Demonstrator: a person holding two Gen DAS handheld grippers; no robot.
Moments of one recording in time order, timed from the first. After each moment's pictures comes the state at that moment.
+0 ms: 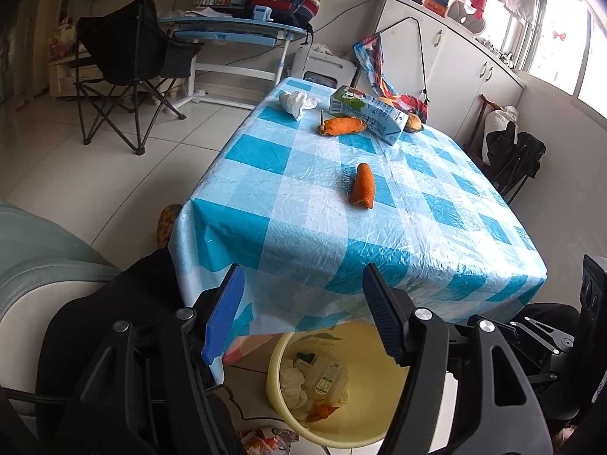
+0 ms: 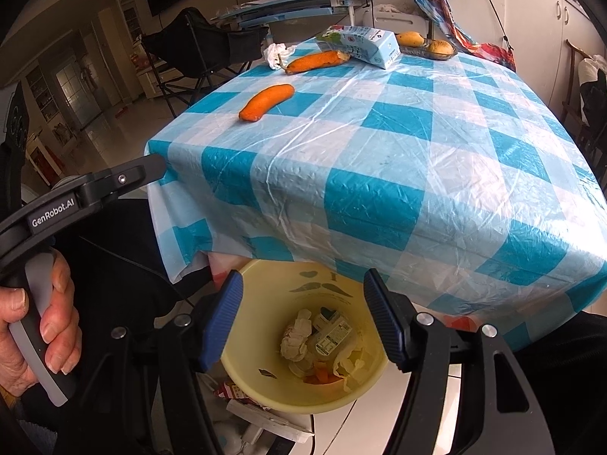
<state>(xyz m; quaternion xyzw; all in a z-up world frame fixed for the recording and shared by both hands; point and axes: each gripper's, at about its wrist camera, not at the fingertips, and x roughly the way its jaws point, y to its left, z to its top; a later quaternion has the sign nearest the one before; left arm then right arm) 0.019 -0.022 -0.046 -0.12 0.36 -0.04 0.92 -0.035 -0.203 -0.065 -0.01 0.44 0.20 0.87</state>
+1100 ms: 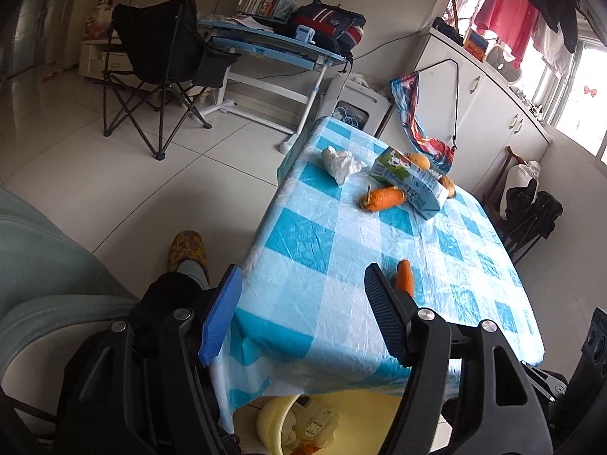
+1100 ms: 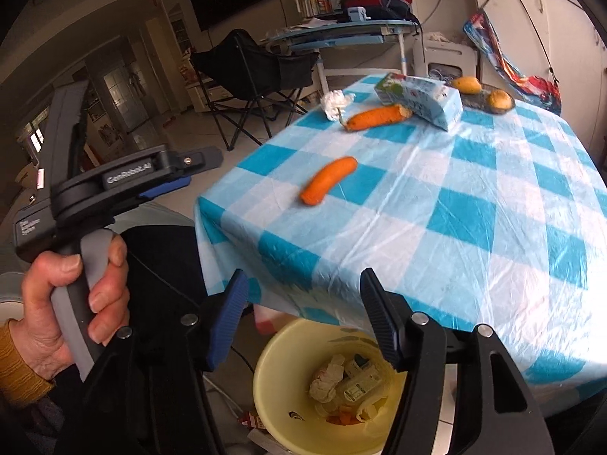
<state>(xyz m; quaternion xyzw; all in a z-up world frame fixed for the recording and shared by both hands) 0.082 0.023 -0.016 -0.18 0.33 0.01 0.93 0.011 -0.174 -0.022 0.01 0.39 0.30 0.87</state>
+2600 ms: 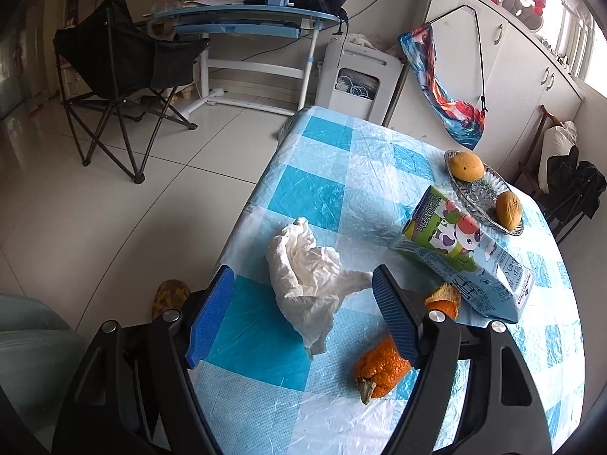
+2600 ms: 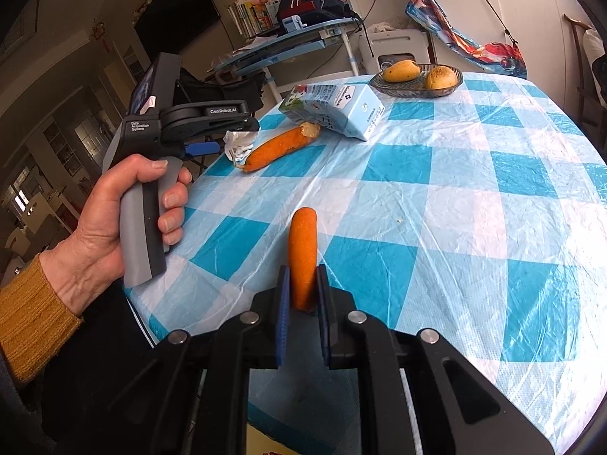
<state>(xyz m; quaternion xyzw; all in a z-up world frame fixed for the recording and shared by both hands) 0.320 -0.027 -0.034 -0.10 0.40 0.03 0.91 0.087 -0.238 -0.049 0.10 0.40 0.24 0.88</state>
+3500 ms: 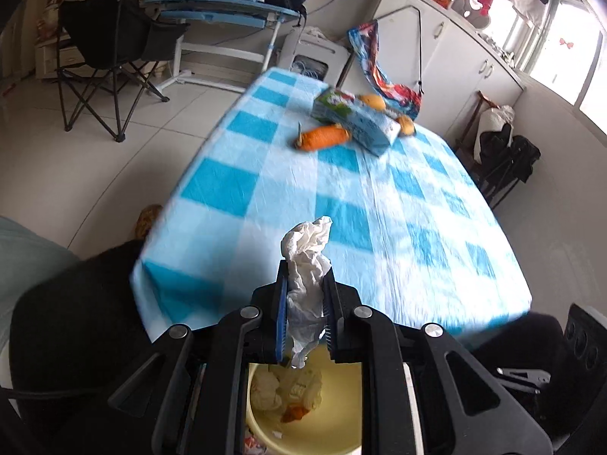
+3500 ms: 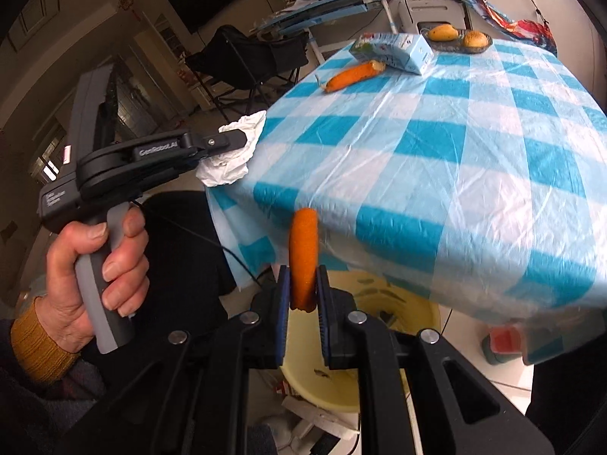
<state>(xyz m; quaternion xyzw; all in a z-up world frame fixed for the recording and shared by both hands) 0.072 -0.043 -0.030 -0.13 0.42 -0.07 0.90 -0.022 -0.227 -0.052 0.08 0.48 0.31 0.82</state>
